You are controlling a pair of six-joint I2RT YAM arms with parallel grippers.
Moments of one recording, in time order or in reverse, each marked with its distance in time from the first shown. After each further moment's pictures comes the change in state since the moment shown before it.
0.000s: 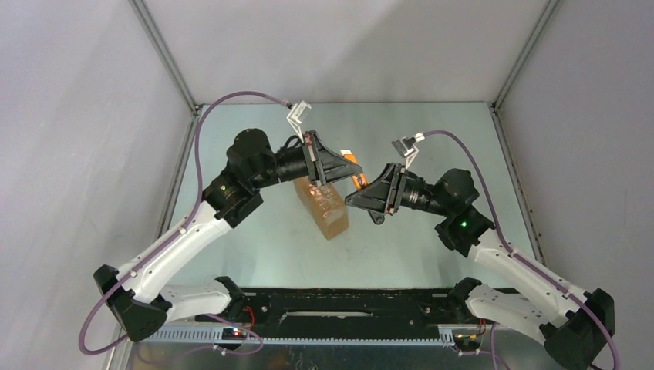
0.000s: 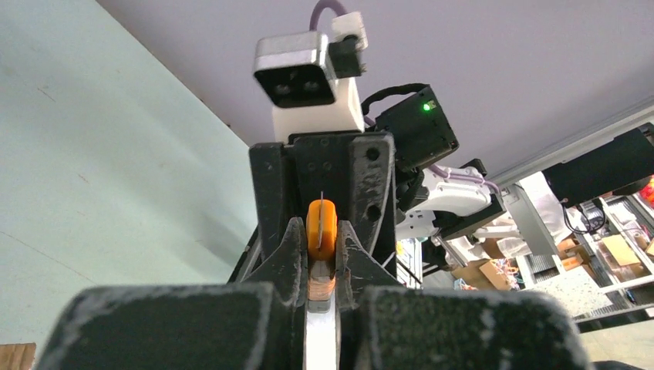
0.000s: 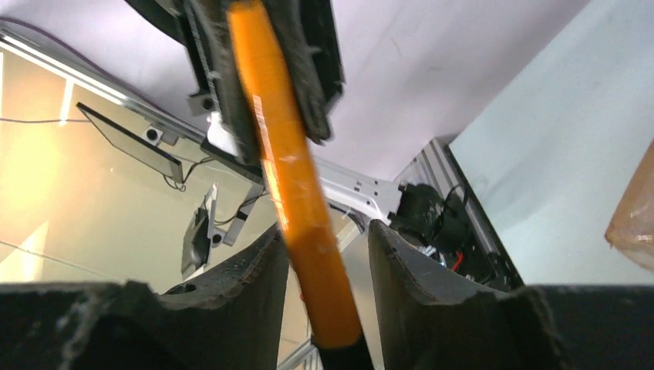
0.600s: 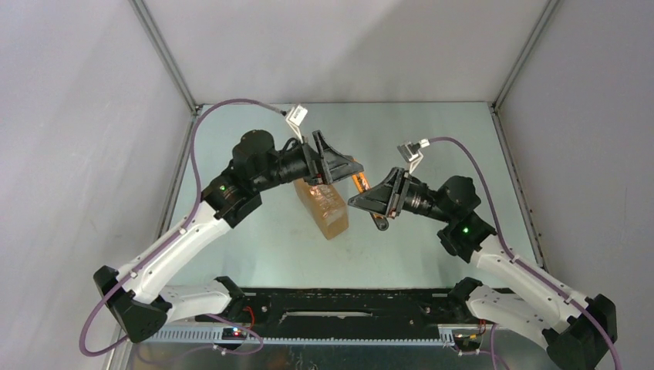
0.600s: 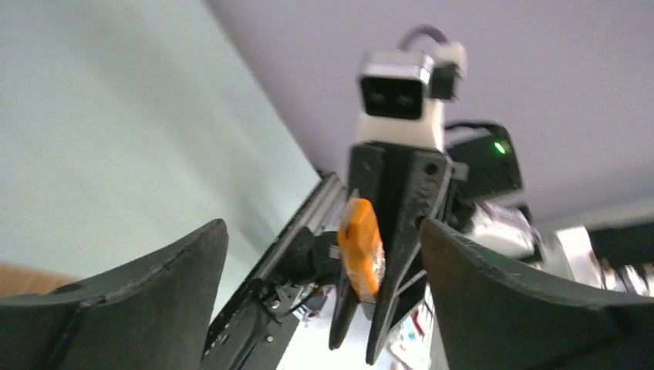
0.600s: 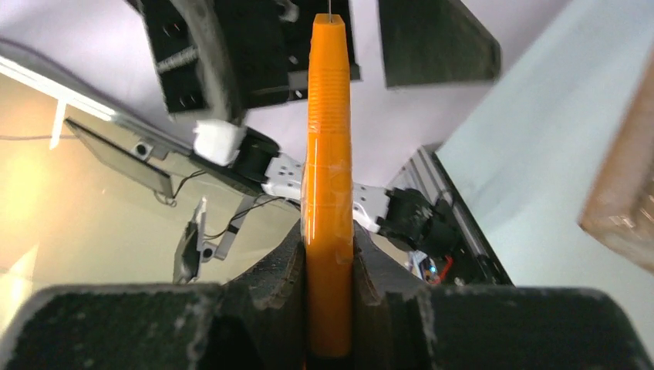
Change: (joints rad) left arm 0.014 -0.005 -0.013 -0.084 -0.095 -0.045; right arm 0.000 -0.026 -0.036 0.066 0.056 0.003
